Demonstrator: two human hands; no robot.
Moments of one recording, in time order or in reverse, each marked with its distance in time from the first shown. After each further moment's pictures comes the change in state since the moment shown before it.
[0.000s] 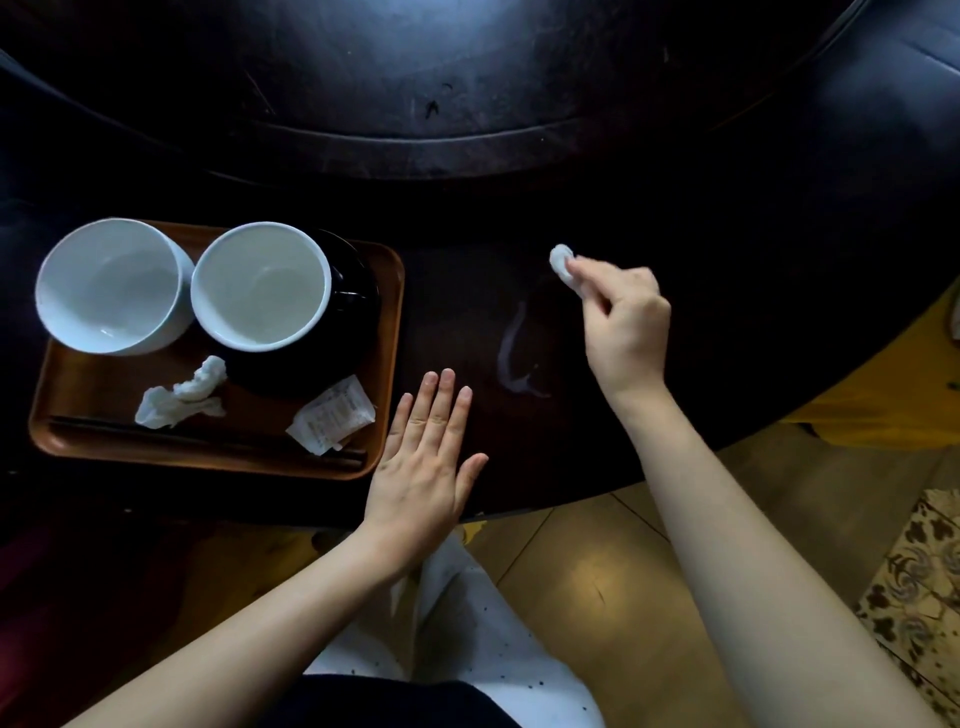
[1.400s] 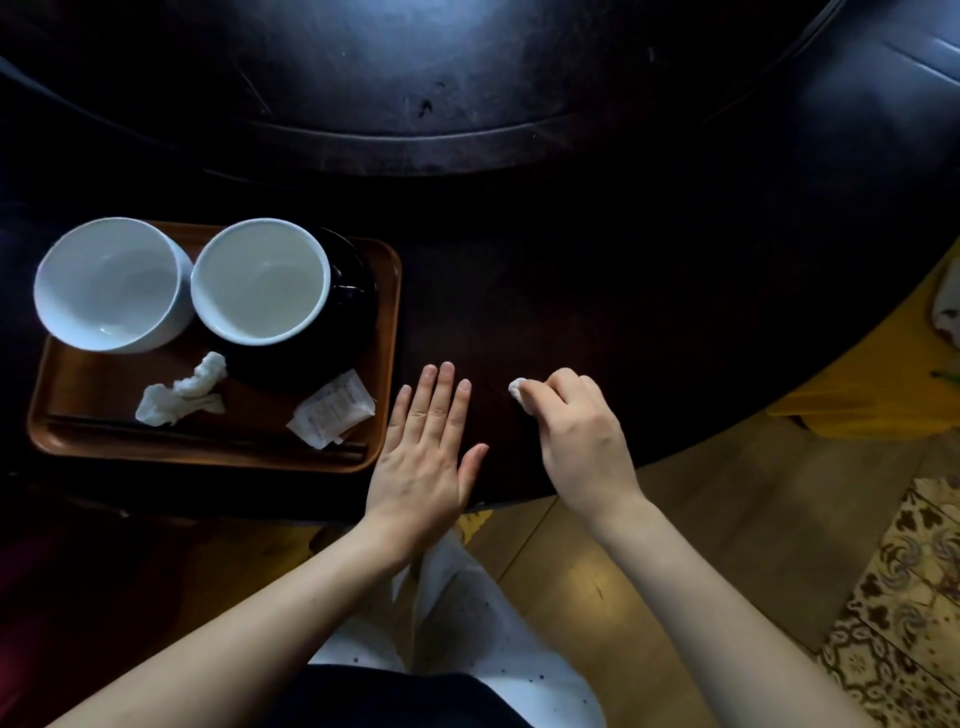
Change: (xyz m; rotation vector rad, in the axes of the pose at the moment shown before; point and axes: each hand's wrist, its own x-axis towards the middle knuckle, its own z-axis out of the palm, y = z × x) left_hand -0.002 0.002 -0.001 0.037 -0.015 0.006; right_hand -0.103 -0.018 -0.019 -0.274 -0.377 -0.186
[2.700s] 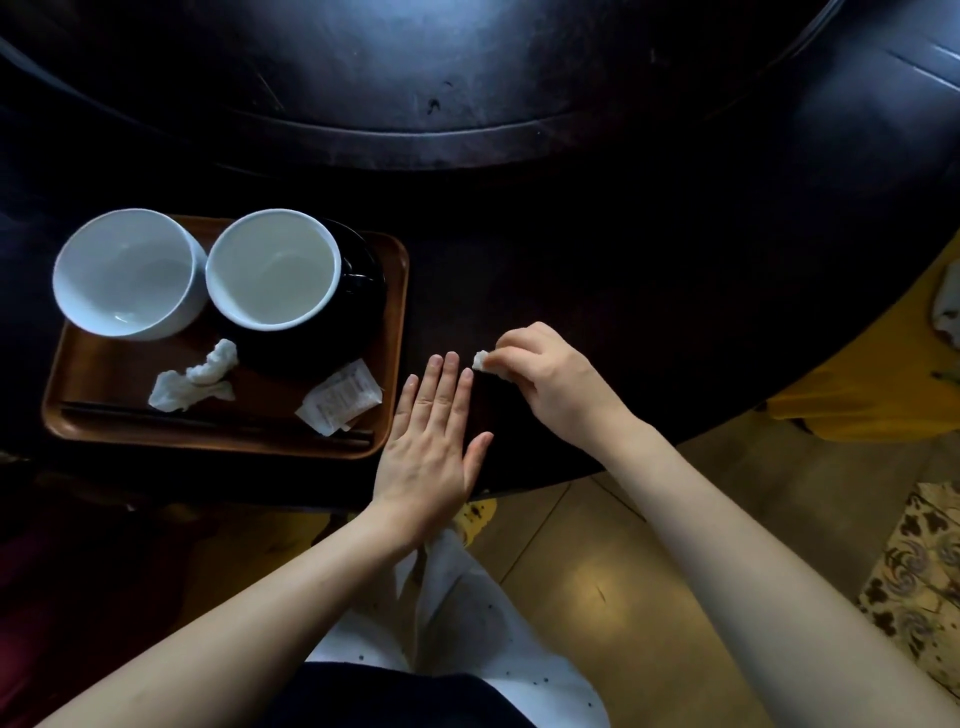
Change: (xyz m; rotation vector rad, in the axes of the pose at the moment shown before) left_hand -0.001 -0.001 0.004 -0.032 0.065 -0.003; right_hand 0.045 0.003 -0.004 0.194 -0.152 -0.327
